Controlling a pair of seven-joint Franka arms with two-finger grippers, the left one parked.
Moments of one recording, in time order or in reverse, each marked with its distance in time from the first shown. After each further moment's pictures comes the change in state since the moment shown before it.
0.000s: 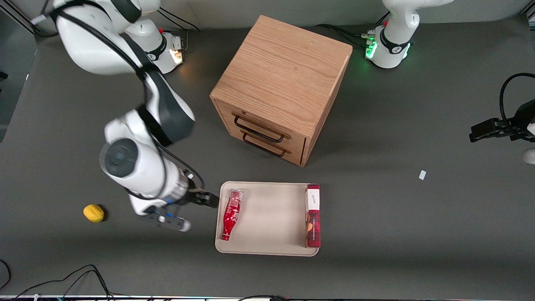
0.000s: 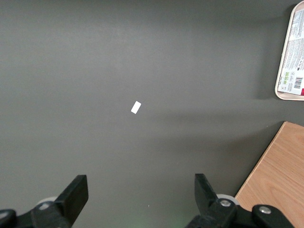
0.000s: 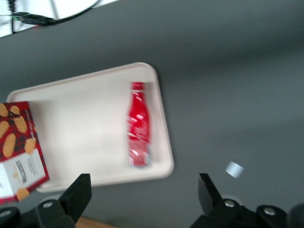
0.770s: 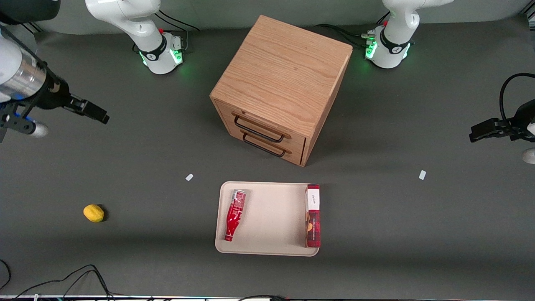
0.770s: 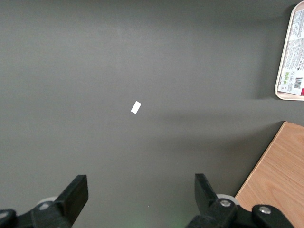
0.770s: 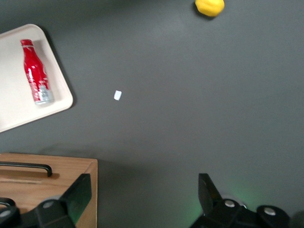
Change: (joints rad) arm -0.081 -0.704 -0.242 -0.573 0.137 -0.264 -0.158
